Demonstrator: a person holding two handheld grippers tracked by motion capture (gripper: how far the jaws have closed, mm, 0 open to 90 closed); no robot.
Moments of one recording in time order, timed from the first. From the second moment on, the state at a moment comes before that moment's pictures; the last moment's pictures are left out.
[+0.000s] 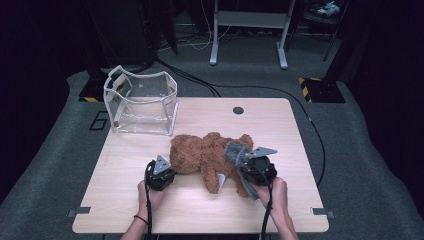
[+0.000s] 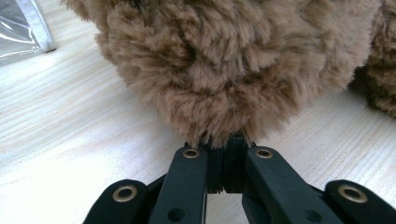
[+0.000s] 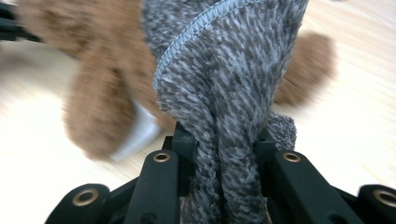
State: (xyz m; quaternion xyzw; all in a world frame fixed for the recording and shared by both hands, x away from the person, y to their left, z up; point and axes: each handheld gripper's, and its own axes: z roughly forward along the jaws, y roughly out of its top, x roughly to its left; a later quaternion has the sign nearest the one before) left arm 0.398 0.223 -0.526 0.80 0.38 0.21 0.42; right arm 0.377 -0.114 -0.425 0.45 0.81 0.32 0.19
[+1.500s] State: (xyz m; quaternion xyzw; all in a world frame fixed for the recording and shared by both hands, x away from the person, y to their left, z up) left arm 0.399 0.224 -0.525 0.80 0.38 0.21 0.42; right arm 0.349 -0.117 -0.457 0.44 0.83 0.27 0.20
